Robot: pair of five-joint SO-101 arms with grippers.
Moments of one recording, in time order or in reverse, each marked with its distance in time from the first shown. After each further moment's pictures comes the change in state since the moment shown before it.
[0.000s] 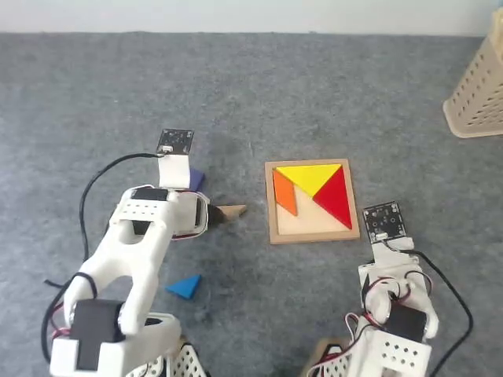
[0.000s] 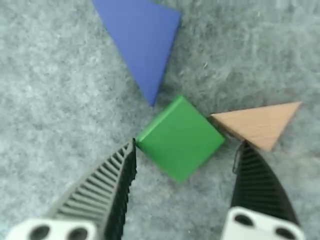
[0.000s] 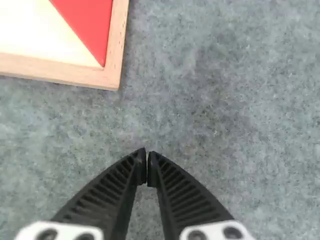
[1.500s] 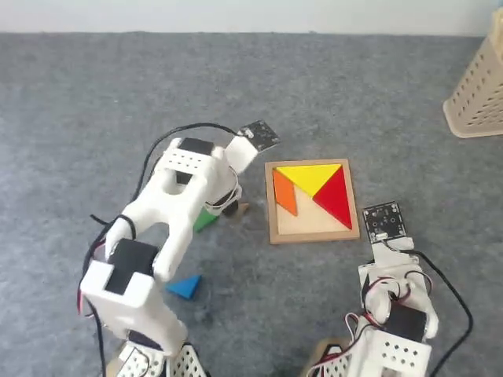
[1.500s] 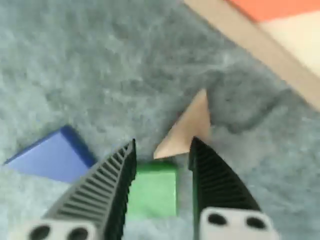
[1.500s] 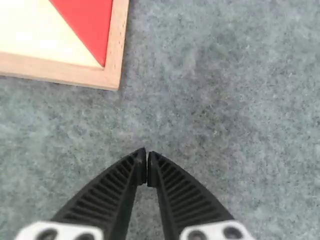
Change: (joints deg) left arm 11.7 25.1 -32.7 17.8 -36.6; right arm 0.0 0.0 0.0 0.0 0.0
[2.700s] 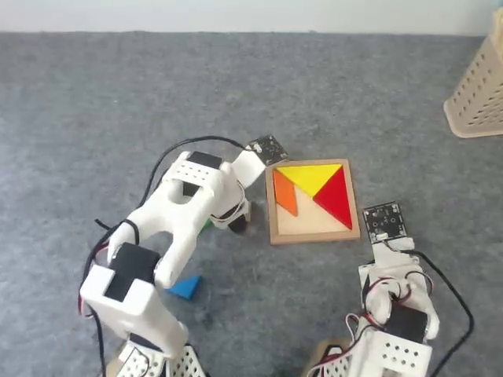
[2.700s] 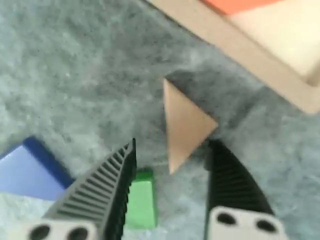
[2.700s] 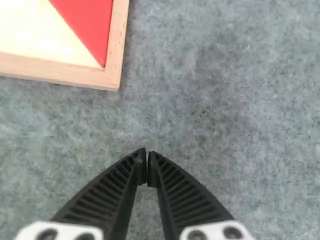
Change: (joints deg) left arm 2.8 -2.3 7.4 -4.2 0.4; right arm 0.0 0.0 0.0 0.0 0.0
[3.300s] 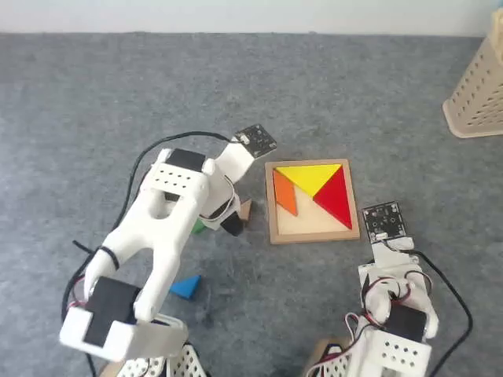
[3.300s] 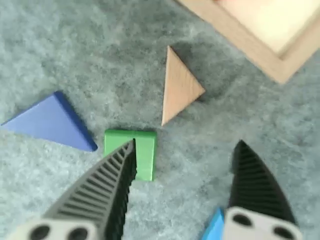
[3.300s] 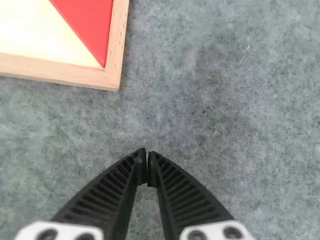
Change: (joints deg) left arm -2.4 -15.3 2.2 9.0 3.2; right arm 0.0 0.0 0.0 0.0 0.0
